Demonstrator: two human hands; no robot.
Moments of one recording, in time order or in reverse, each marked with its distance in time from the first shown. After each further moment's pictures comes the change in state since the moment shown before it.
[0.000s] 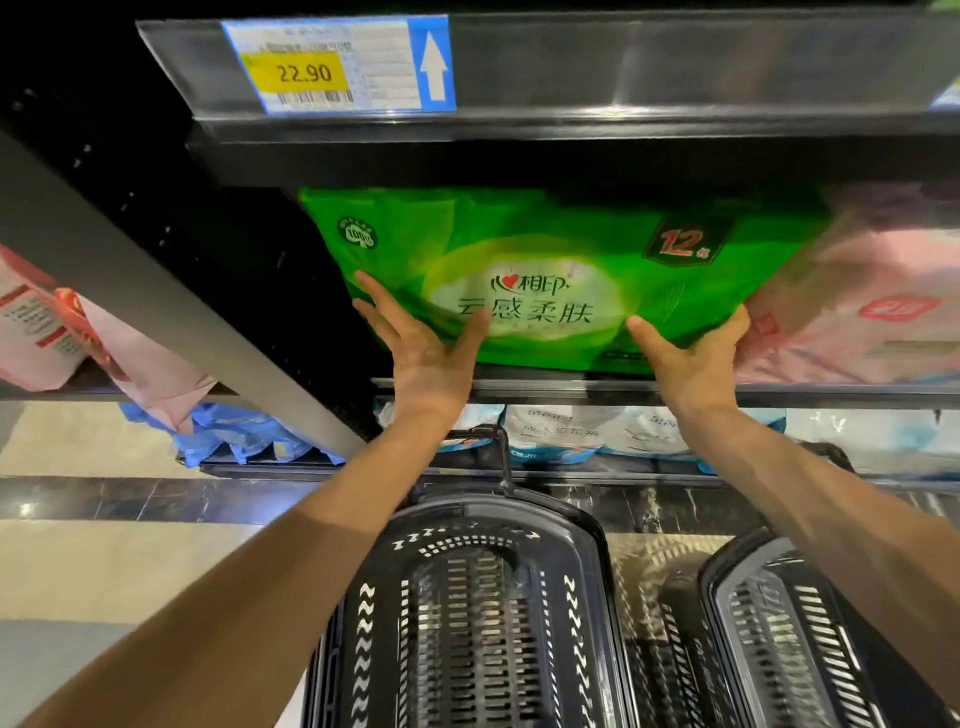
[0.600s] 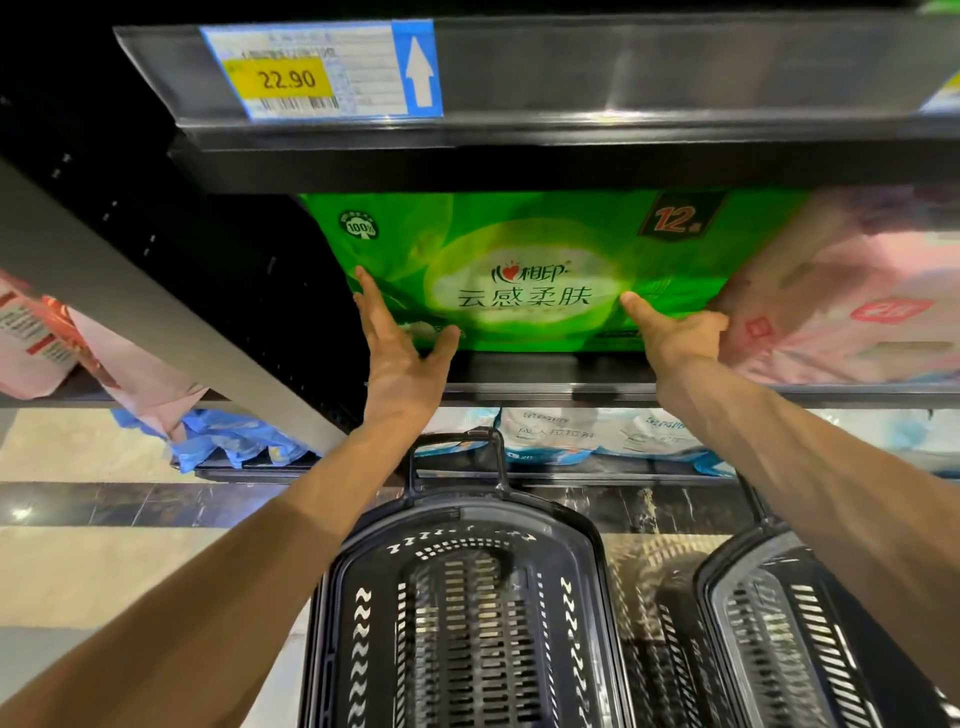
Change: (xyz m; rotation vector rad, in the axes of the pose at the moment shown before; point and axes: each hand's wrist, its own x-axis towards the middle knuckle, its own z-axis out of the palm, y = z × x) left_hand 0.016 -0.018 -0.017 0.044 -0.066 0.060; right_hand 0.021 -0.019 0.016 0.048 0.041 0.287
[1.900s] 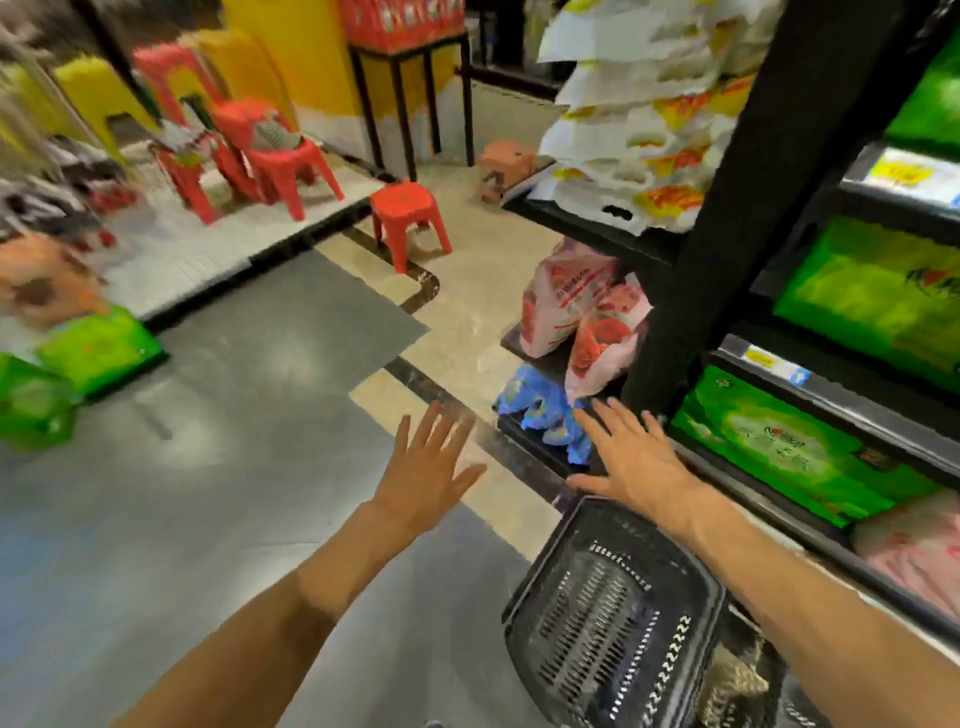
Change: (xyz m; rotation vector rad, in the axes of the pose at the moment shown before) left_hand -0.453 0.099 -0.470 1.041 0.020 -0.096; right_hand -0.548 -0.220 -0.039 -1.409 -0.946 -1.473
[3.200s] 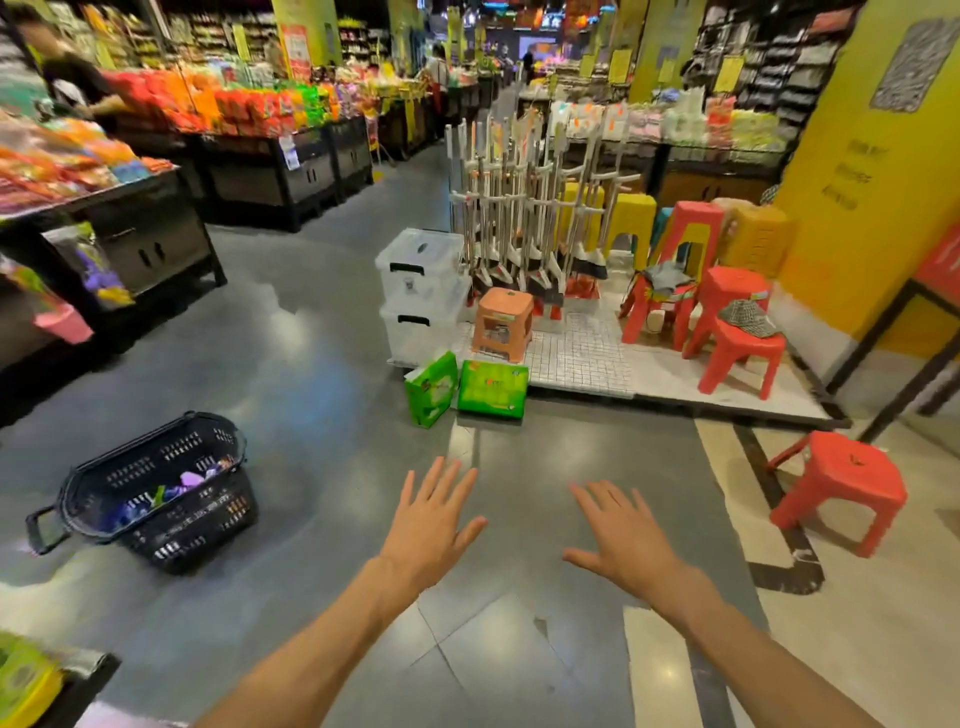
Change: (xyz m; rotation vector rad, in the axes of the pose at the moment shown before) left_hand -0.144 -0.536 -0.124 -0.121 0.282 -1.004; right_hand 0.432 -0.576 -0.223 -0.191 0.091 -0.951
